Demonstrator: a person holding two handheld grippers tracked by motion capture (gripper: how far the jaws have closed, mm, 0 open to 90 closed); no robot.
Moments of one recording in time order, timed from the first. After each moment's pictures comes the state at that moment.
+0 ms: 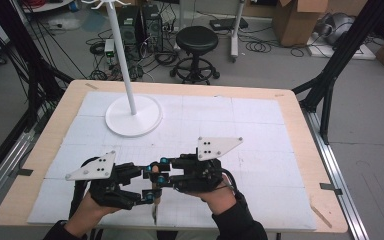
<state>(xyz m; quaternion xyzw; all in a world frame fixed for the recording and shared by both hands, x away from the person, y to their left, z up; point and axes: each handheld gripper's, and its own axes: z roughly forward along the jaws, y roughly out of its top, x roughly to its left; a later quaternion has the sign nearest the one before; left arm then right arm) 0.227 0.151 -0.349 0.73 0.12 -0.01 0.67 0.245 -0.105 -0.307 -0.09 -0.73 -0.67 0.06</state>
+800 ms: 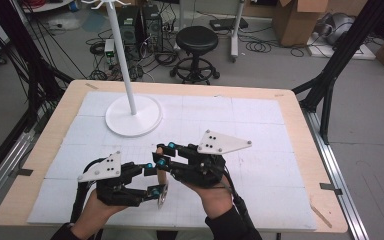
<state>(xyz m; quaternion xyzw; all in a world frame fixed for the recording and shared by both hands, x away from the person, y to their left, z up) 0.226 0.144 -0.357 0.75 0.18 0.04 0.63 0.234 -0.104 -0.288 -0.20 -0.72 -0.67 -0.05</state>
